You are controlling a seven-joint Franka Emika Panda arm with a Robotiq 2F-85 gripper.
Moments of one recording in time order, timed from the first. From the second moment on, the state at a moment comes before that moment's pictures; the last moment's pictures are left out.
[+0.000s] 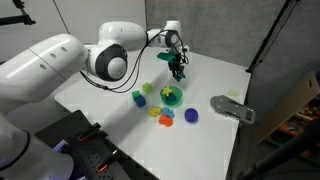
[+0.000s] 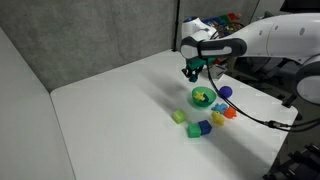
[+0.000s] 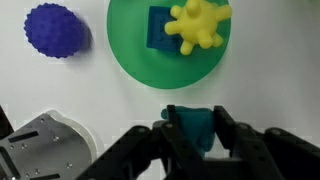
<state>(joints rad) 0.16 1.33 -0.15 -0.57 -0.09 1.78 0.32</state>
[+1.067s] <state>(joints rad) 0.19 1.11 -0.18 -1.01 -0.09 1.75 0.42</state>
